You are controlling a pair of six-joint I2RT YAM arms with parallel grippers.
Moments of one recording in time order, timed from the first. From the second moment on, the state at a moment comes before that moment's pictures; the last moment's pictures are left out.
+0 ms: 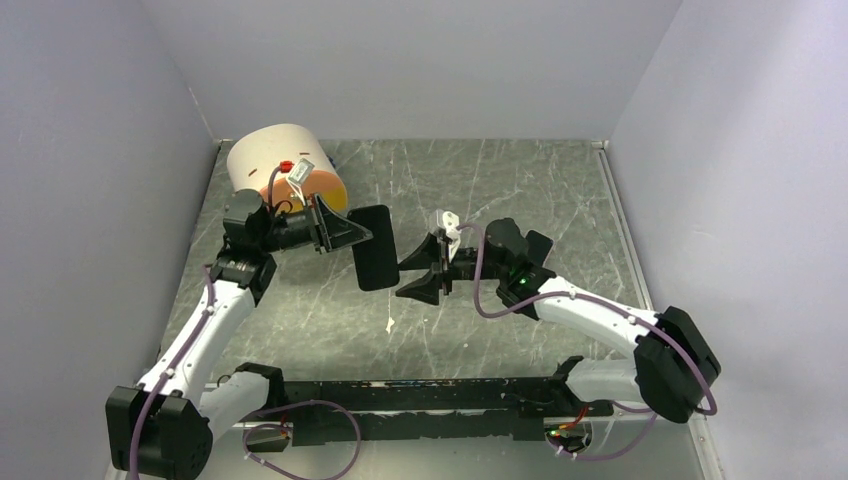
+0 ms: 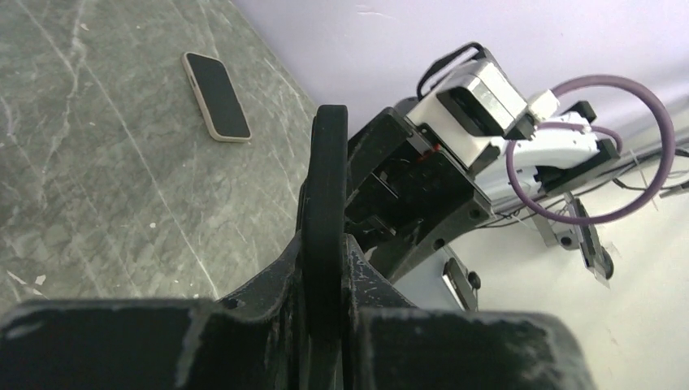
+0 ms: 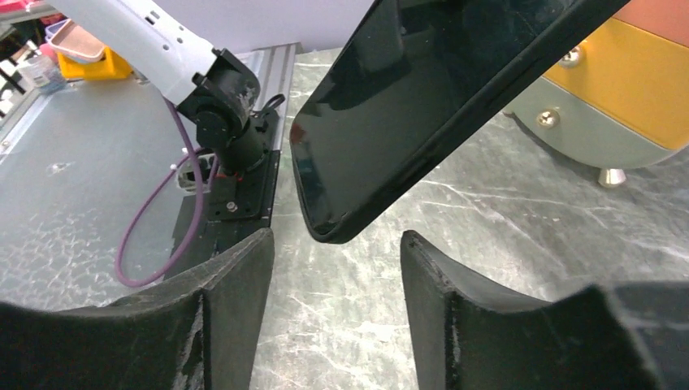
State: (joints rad) left arm -0.18 1.01 0.76 0.23 1.02 -0.82; right arm 0.75 1.23 0.67 0.52 -0.82 0.12
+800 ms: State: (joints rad) left arm -0.17 1.02 0.79 0.29 1.14 -0.79; right arm 0.75 1.34 0.81 0.37 -0.98 -0.03
